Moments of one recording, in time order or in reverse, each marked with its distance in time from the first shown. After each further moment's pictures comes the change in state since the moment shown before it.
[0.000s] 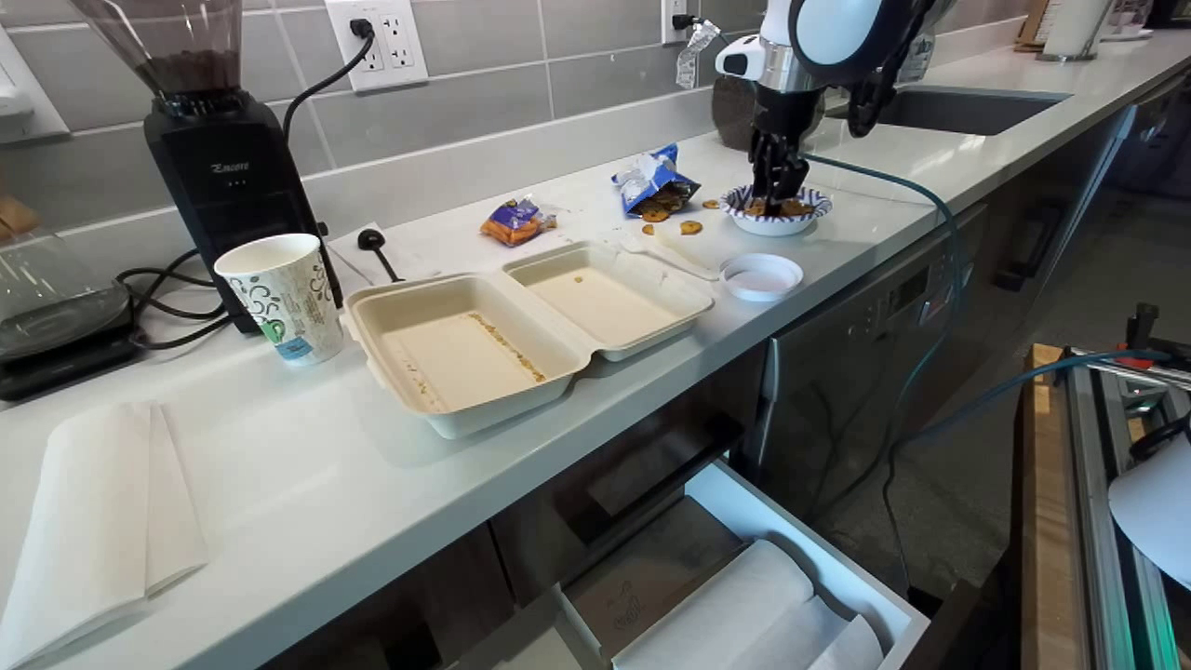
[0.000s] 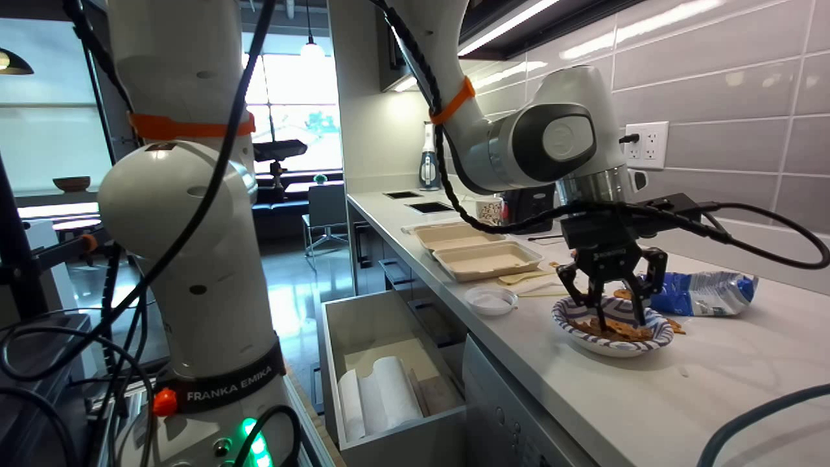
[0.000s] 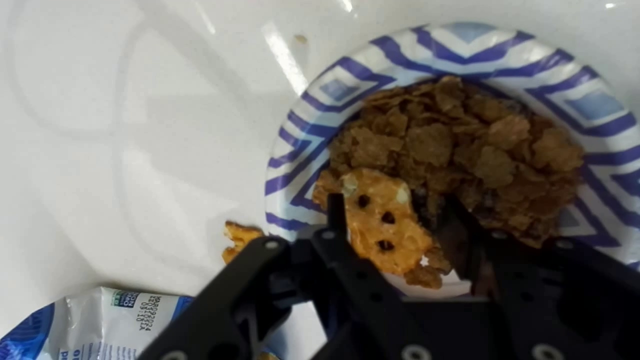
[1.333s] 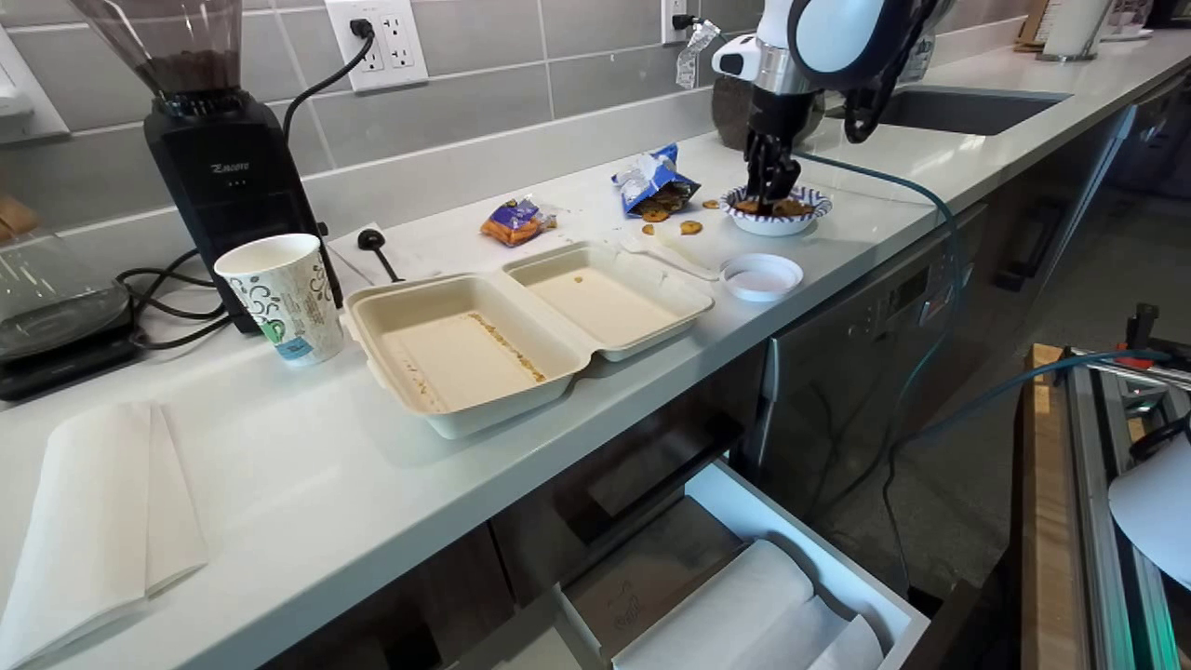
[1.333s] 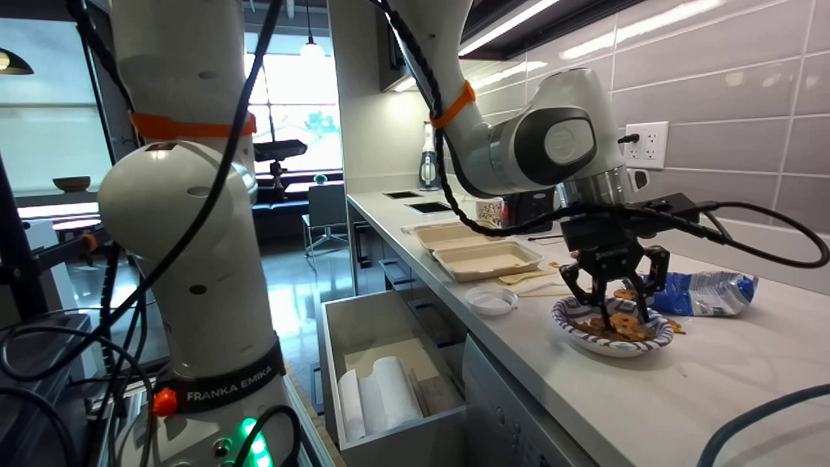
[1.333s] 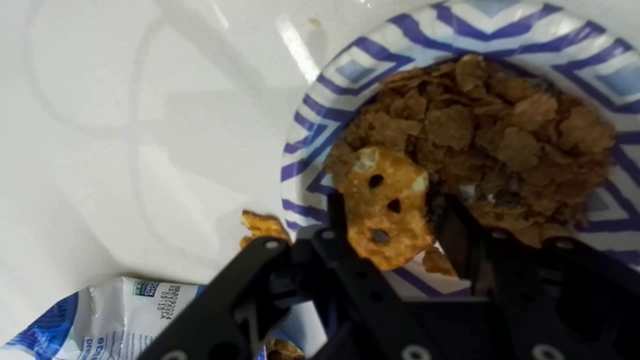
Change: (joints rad) arm 0.000 0.015 0.001 0.004 -0.022 0.049 0.053
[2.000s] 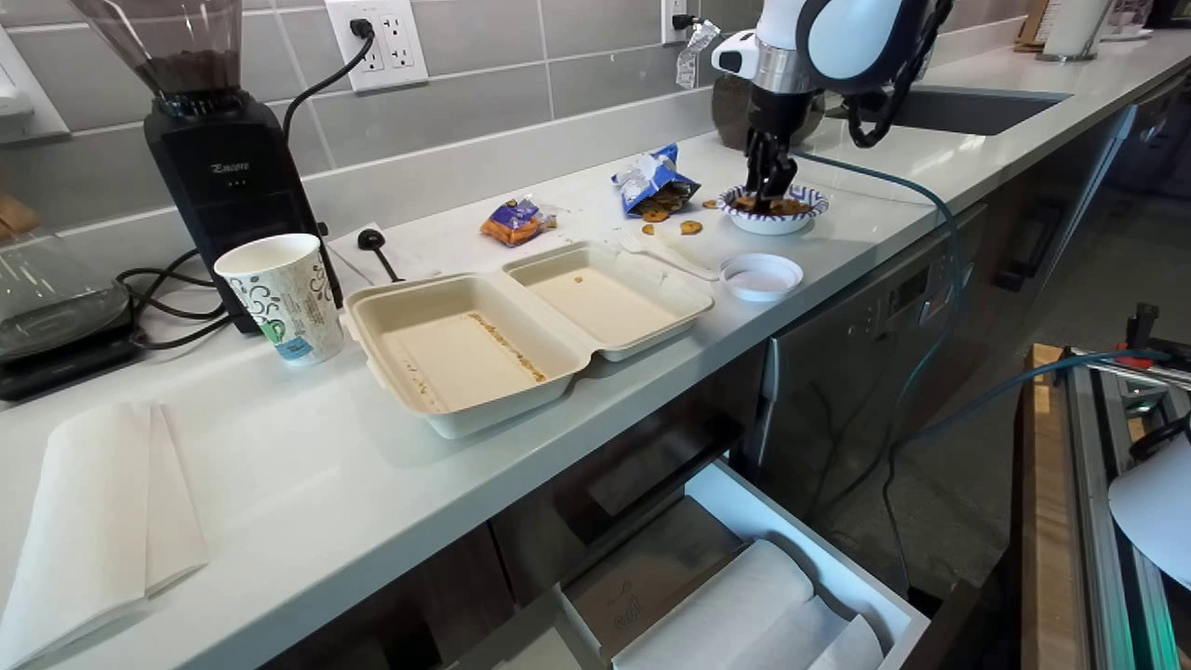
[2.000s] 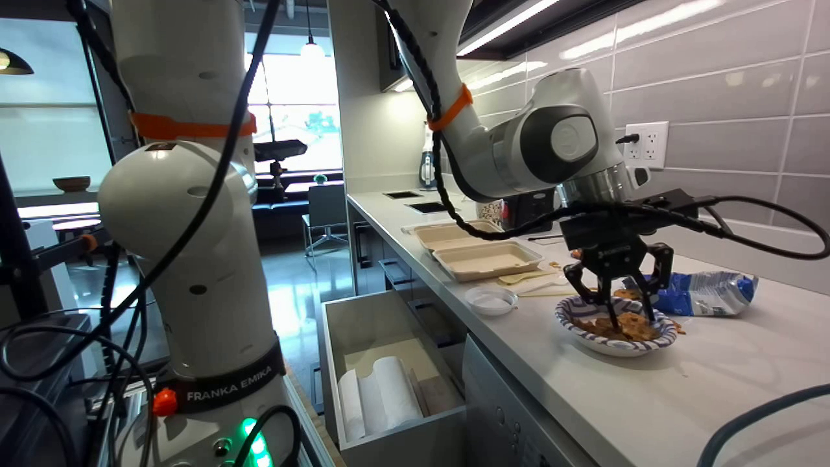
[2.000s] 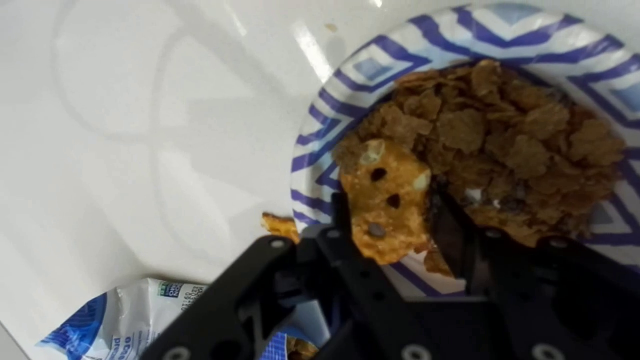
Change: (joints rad) arm 0.000 0.002 -0.011 0.003 -0.105 0.022 0.116
